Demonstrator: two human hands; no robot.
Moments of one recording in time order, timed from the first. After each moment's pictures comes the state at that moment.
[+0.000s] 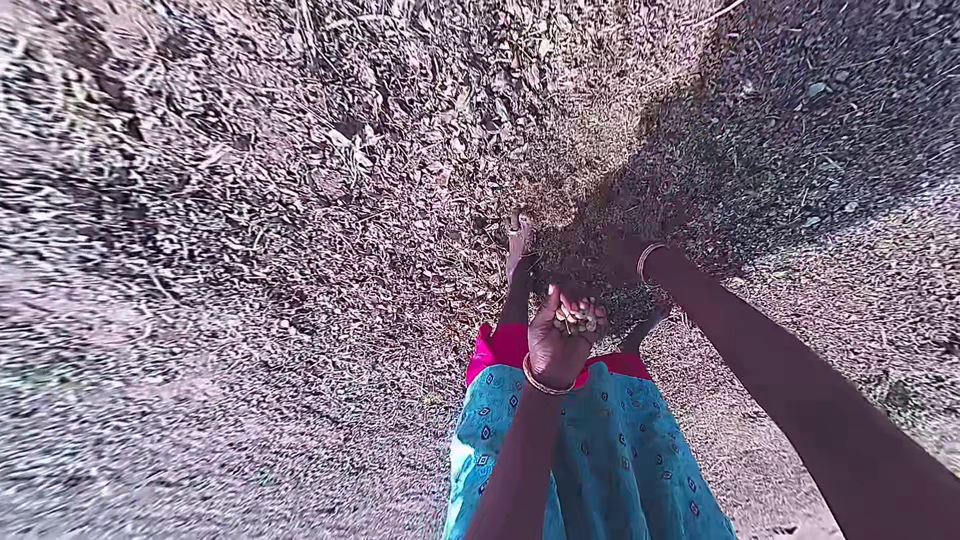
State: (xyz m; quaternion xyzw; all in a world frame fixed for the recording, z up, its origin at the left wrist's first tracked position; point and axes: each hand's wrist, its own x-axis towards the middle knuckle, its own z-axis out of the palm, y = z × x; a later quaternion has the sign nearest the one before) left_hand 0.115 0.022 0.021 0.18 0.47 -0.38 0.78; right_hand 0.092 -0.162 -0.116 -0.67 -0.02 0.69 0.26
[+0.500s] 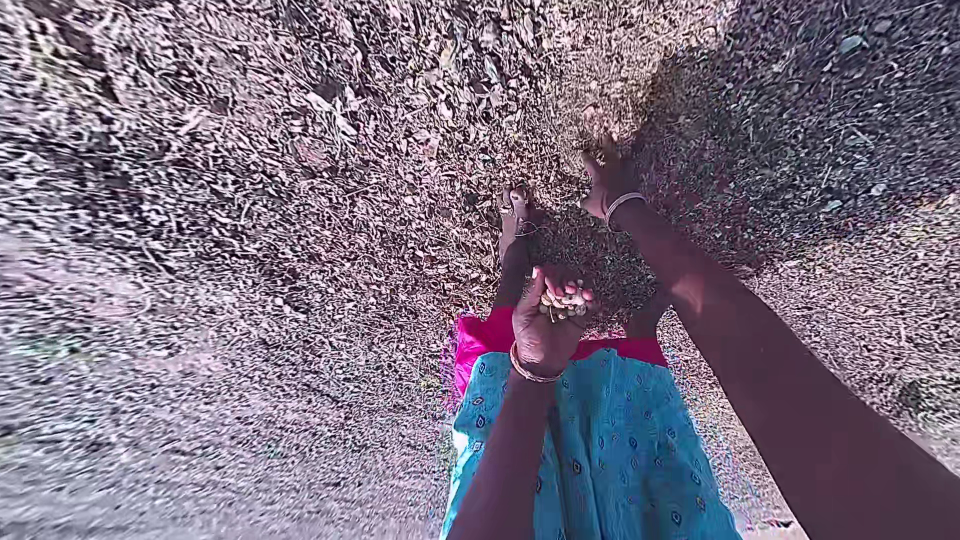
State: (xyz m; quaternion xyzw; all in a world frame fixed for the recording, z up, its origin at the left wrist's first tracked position) left_hand 0.099 0.024 0.015 0.19 0.41 -0.37 0.81; right_hand 0.122 -0.151 -0.167 -0.77 0.27 0.51 0.27
